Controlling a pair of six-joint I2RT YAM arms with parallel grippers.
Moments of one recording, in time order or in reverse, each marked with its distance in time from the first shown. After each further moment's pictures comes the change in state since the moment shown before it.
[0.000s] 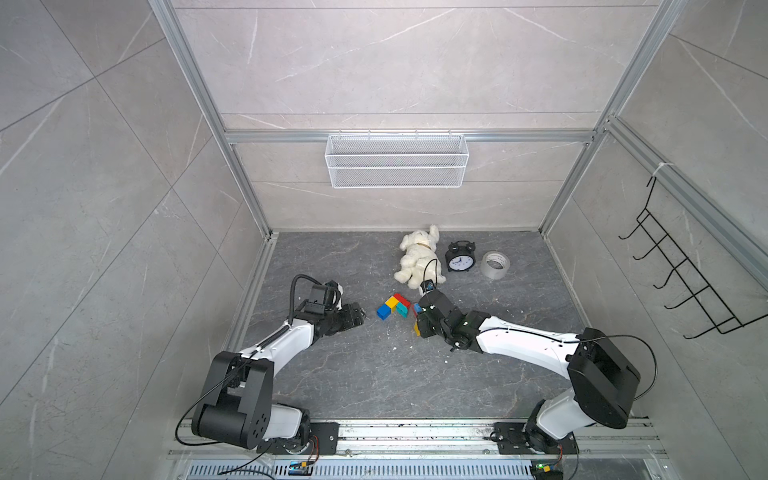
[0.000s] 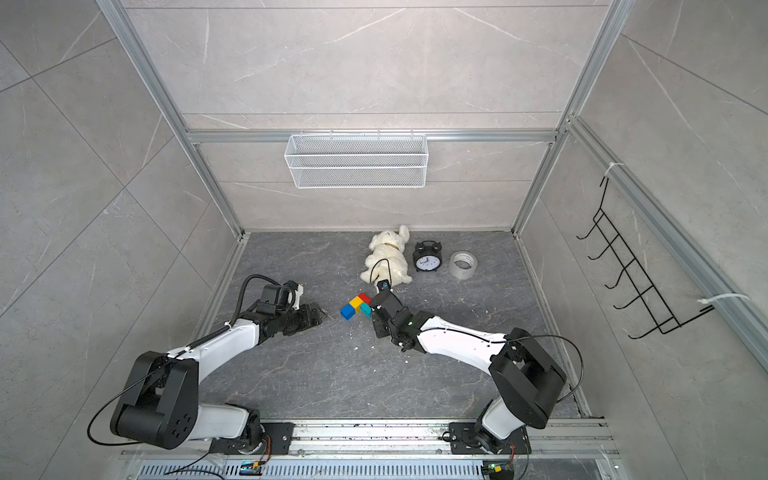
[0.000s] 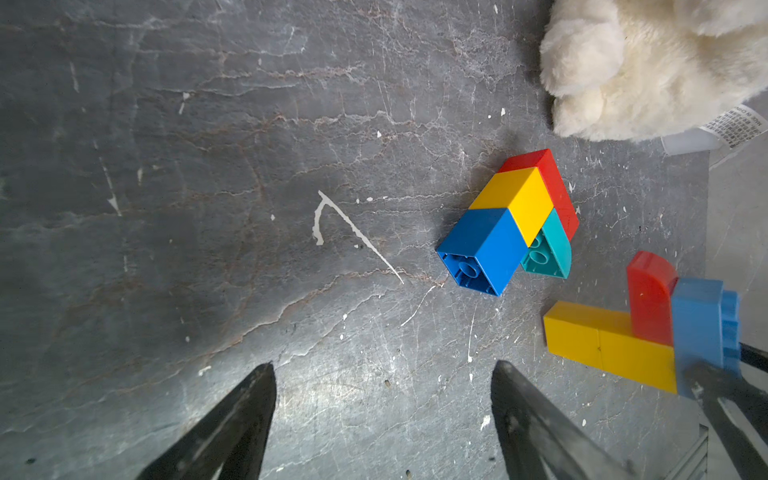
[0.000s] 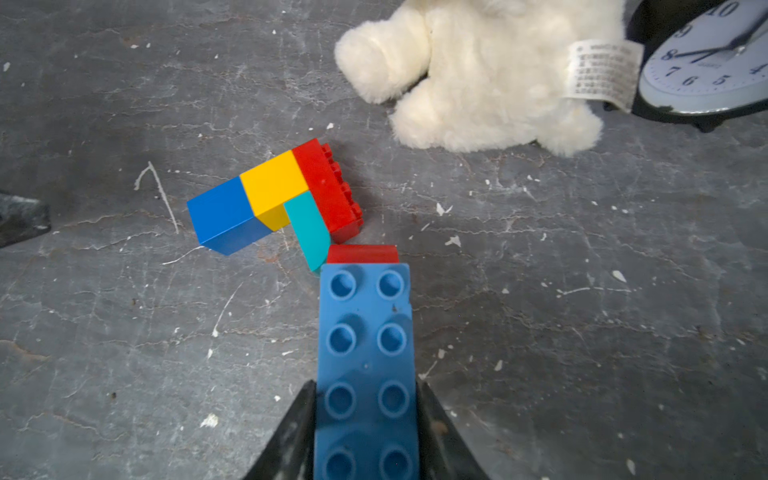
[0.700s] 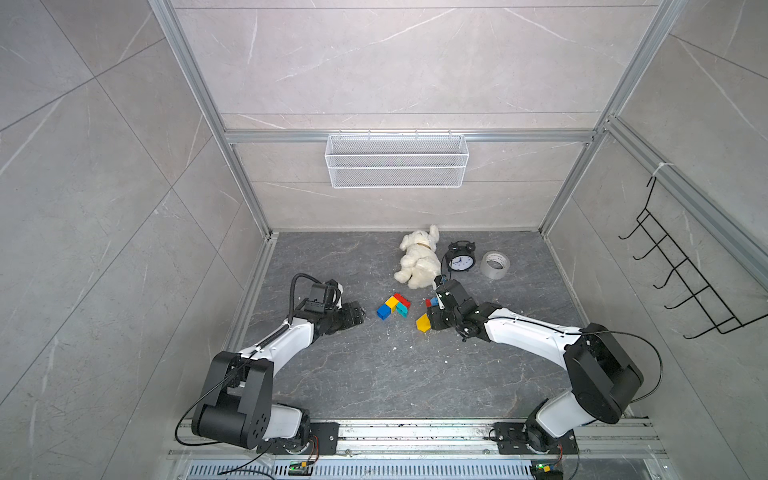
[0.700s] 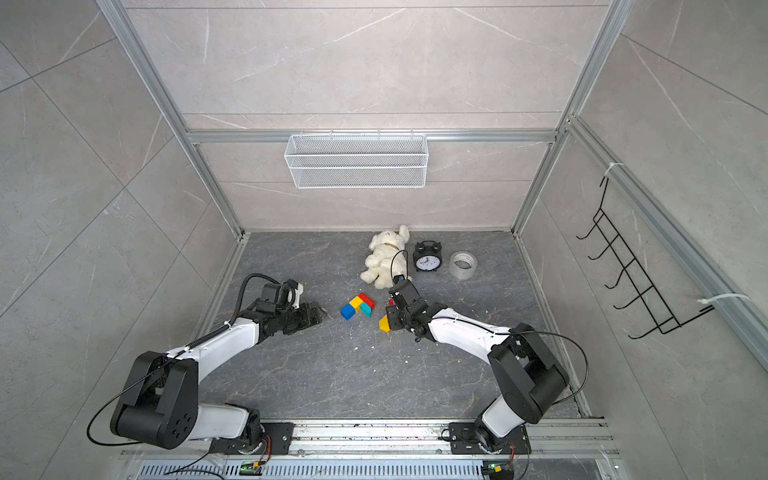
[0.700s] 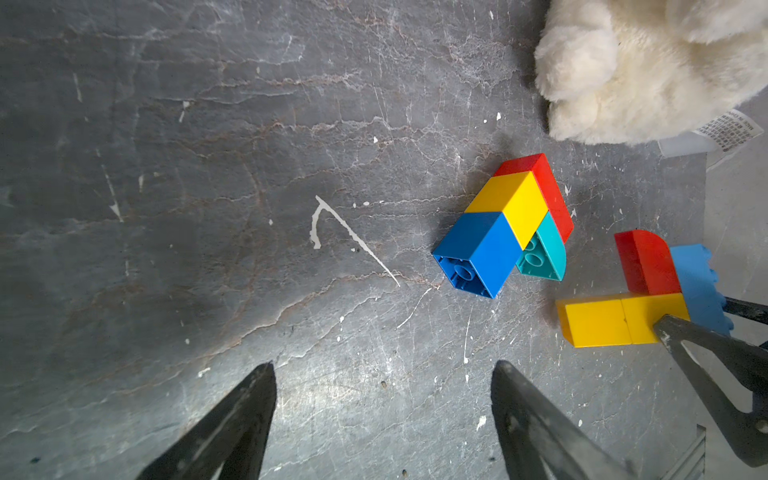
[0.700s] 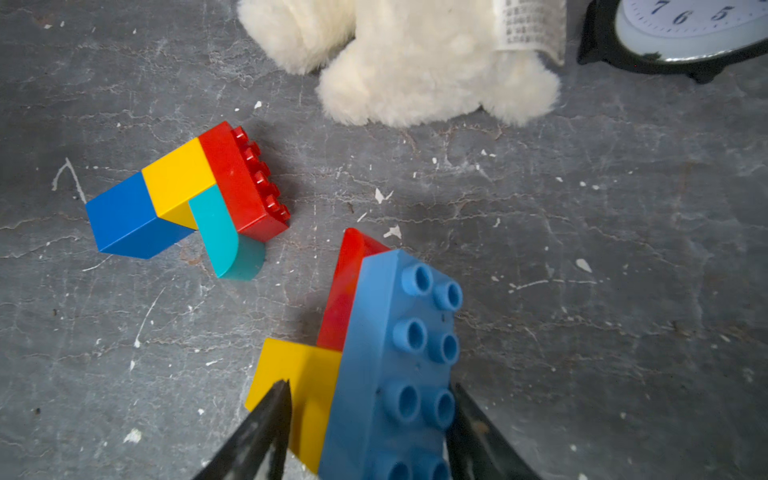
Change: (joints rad) left arm 0.000 0.001 0.015 -0.014 0.000 0.000; right arm -0.162 0.006 -0.029 -0.008 -0.124 -0.073
